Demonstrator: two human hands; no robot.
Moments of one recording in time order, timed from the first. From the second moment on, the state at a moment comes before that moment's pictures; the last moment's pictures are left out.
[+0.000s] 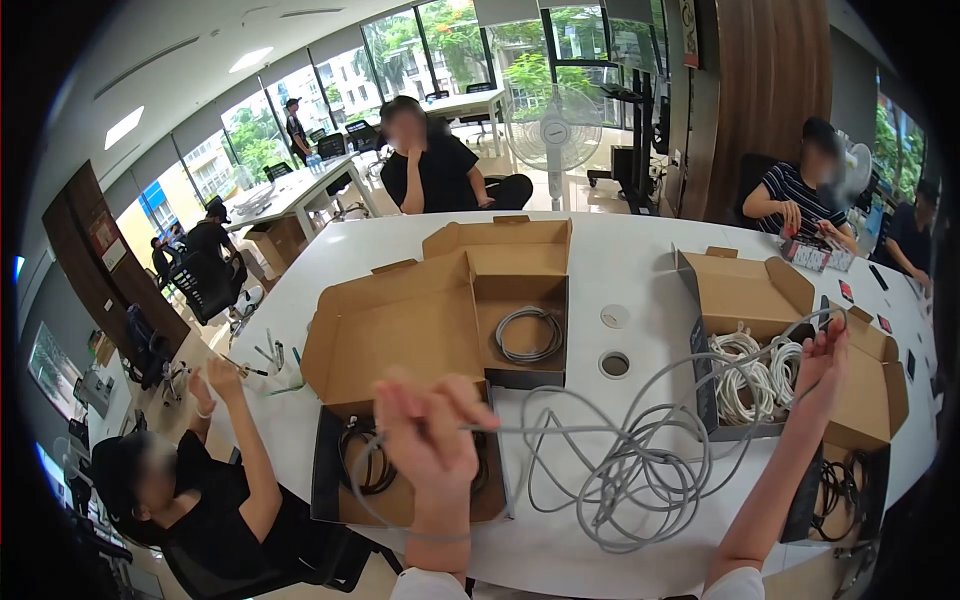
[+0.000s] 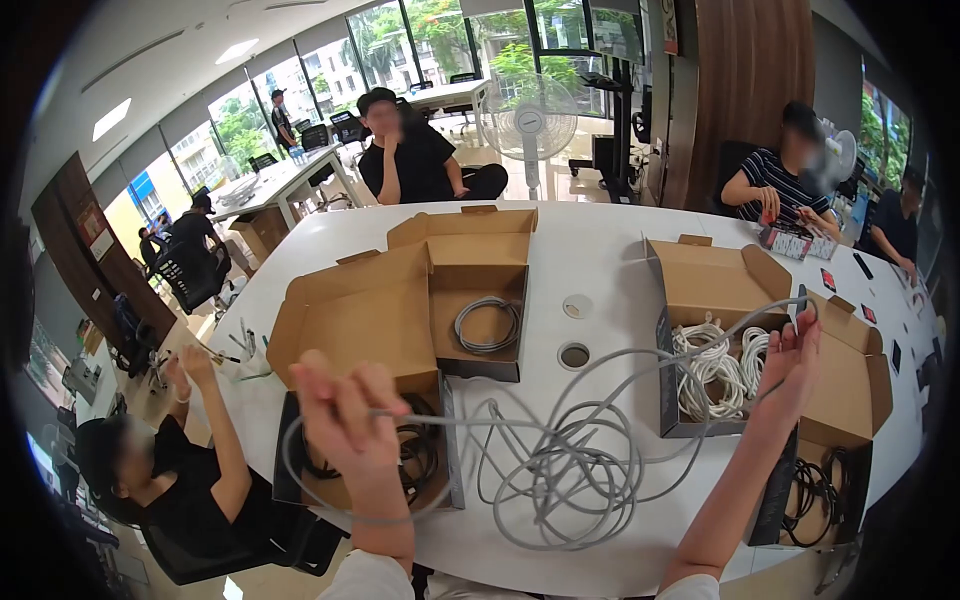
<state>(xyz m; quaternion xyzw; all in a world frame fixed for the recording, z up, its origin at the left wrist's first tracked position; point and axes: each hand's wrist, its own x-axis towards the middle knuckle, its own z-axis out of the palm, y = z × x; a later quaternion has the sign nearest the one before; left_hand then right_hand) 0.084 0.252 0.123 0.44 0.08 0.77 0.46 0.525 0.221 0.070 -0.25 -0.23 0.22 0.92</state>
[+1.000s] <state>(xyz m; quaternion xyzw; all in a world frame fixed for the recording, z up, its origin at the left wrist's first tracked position) 0.120 0.265 0.097 0.85 0.07 0.04 0.53 0.423 0.191 0.127 -0.23 -0.31 0.28 0.88</state>
